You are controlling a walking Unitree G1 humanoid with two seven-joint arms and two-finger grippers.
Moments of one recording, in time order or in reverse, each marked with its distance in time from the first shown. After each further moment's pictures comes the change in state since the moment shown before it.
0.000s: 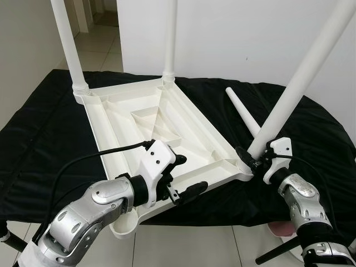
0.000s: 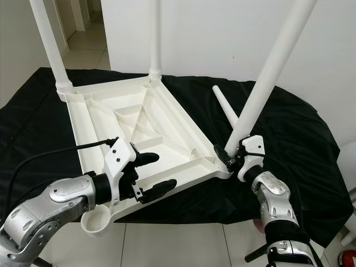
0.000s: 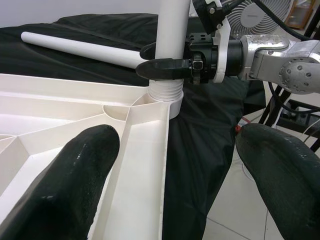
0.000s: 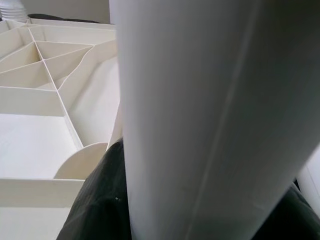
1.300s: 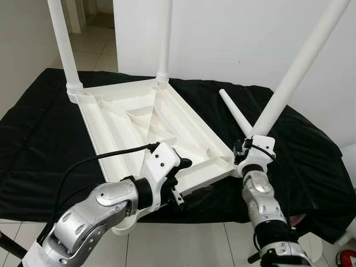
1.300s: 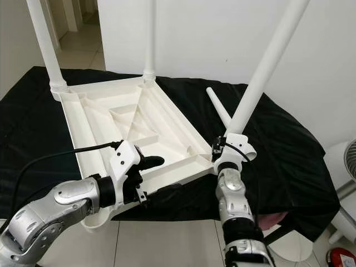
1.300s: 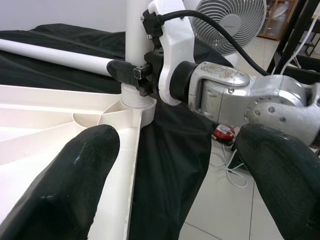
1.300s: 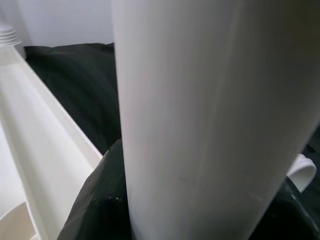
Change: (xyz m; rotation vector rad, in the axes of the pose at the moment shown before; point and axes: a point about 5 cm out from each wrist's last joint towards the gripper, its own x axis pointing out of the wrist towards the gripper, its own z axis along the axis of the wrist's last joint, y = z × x) left arm 0.006 -0.007 -0.001 -0.020 -0.011 -0.038; right arm 0.035 0.046 0.000 0.173 0.012 -0.710
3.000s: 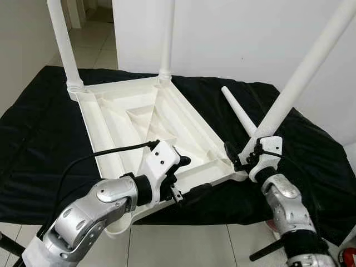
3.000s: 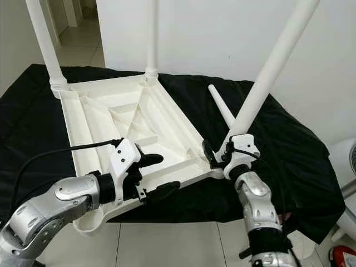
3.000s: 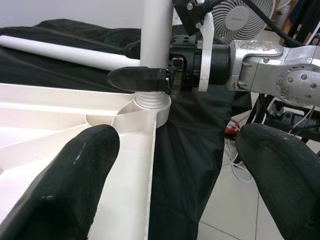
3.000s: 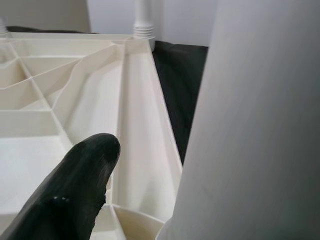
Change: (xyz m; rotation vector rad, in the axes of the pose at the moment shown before) left arm 0.001 0.006 0.001 0.025 0.013 0.002; right arm -0.006 -0.029 0.016 -0.086 -0.023 0.613
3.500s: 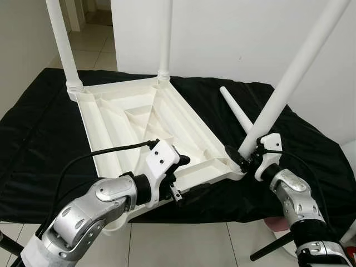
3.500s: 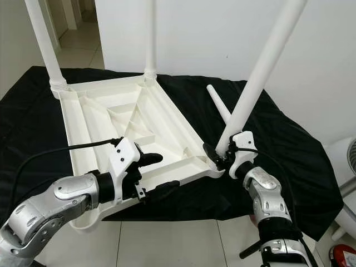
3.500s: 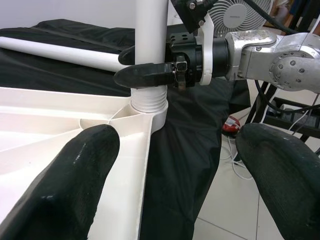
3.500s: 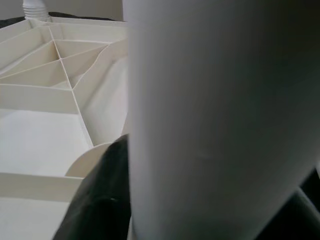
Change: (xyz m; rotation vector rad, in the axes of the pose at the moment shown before) left arm -0.001 0.001 0.000 0.004 0.006 0.001; right arm 0.004 -0.010 -0.003 -0.032 0.052 0.174
